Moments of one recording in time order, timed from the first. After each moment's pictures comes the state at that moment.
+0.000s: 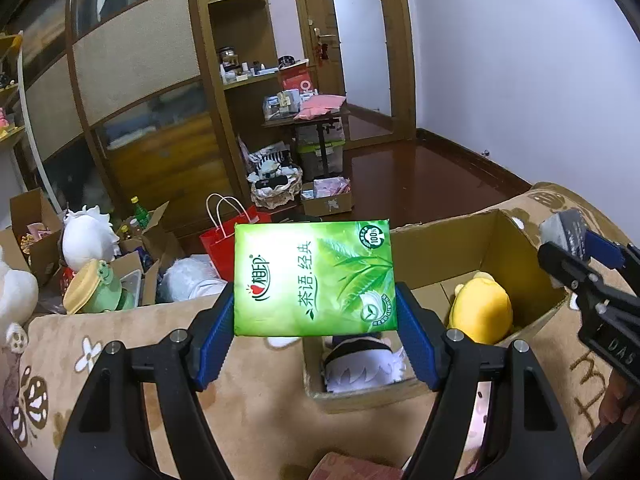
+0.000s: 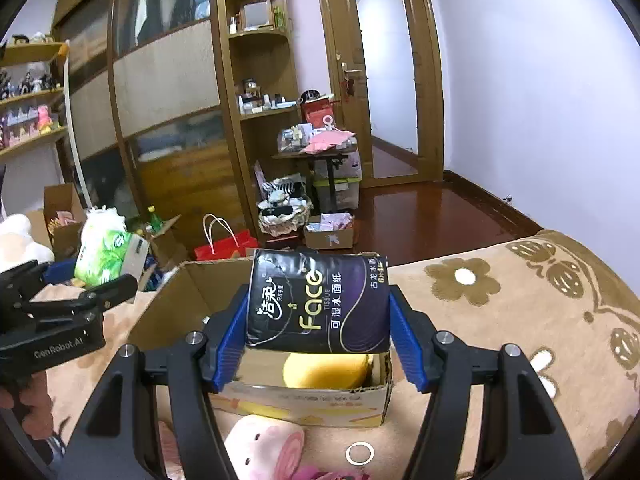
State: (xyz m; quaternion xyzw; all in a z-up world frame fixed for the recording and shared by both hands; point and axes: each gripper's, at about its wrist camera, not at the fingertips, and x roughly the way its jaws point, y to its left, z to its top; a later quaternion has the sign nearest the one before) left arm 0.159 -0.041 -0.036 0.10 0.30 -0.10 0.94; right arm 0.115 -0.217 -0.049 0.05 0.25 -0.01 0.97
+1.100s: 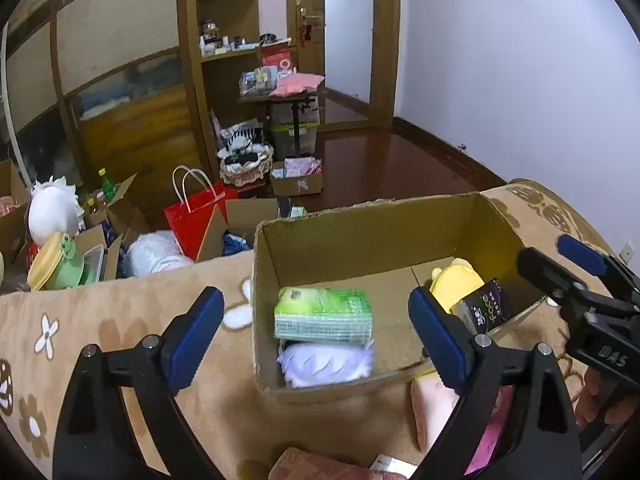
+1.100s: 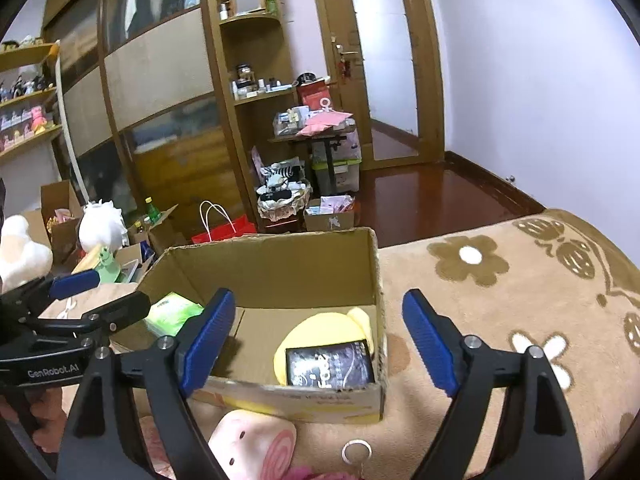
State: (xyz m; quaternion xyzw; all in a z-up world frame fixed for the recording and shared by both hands) left arm 0.168 -0.043 -0.061 0.05 0.35 -0.14 0.93; right arm 0.124 -0.232 -0.067 0.08 0.27 -0.01 0.96
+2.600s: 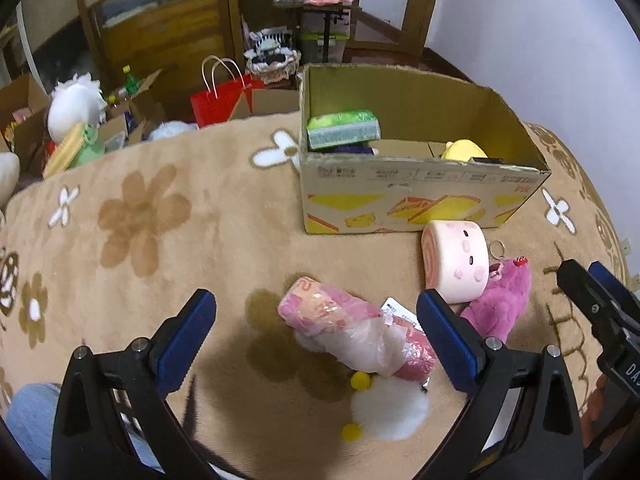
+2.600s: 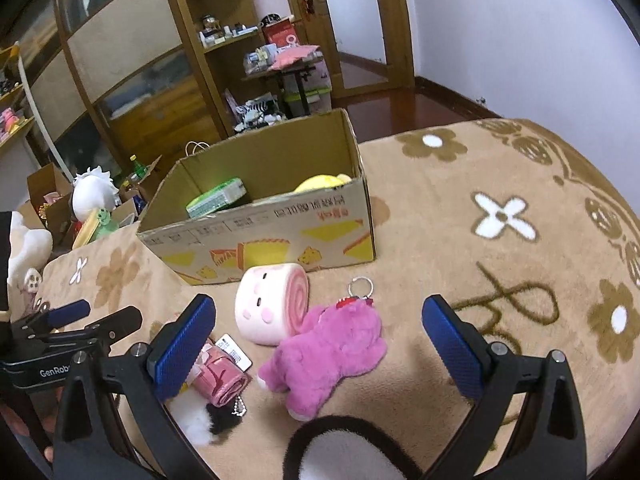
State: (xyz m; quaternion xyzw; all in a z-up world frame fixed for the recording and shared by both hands) left arm 0.091 -0.005 -0.097 0.02 0.50 -0.09 0.86; right arm 0.037 -0.214 -0.086 0.13 0.40 -0.04 0.91
